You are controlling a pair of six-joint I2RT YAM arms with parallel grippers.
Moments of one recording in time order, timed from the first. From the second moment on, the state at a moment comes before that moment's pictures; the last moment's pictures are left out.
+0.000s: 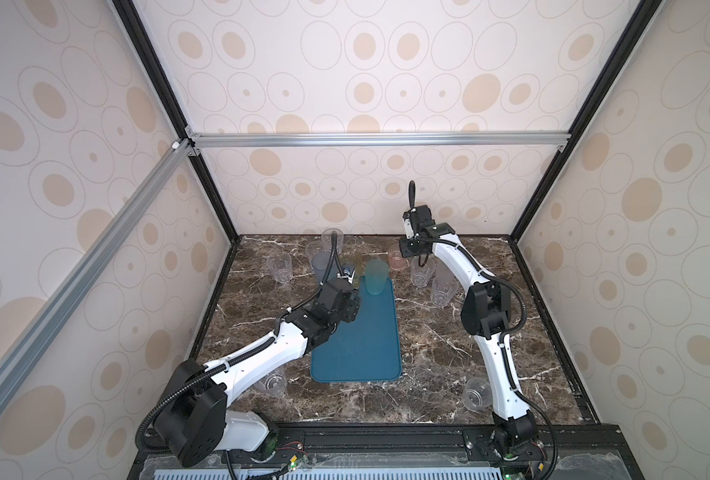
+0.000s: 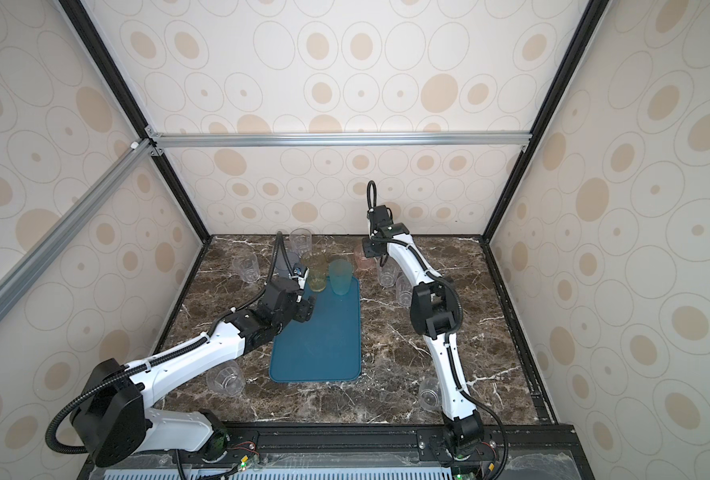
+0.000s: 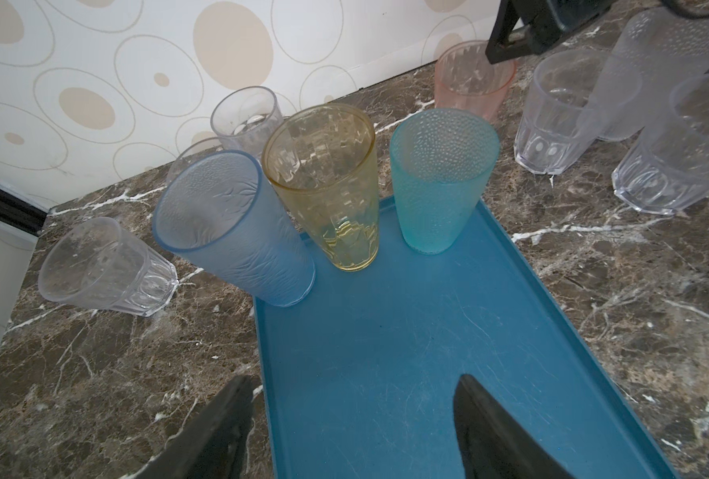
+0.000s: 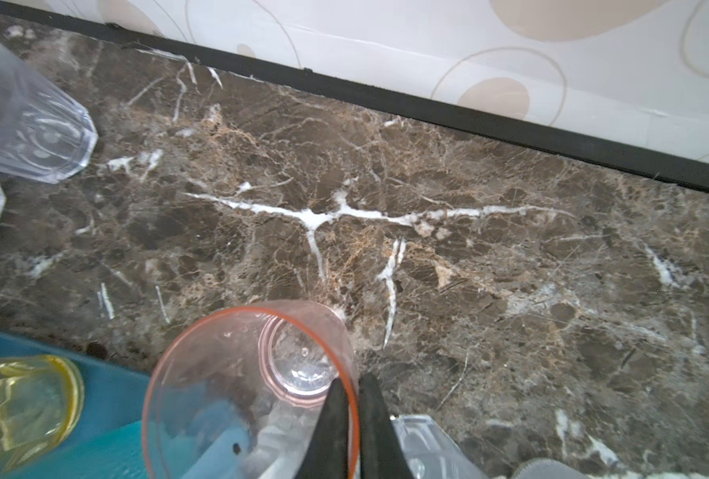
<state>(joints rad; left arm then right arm) -0.67 1.35 0.90 -0.17 -0.41 -0.10 0.34 2.44 2.37 -0.84 0.02 0.09</state>
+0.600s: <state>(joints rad) -0.50 1.23 0.96 -0.26 -0.41 -0.10 0.42 1.95 2.10 -0.97 0.11 0.29</state>
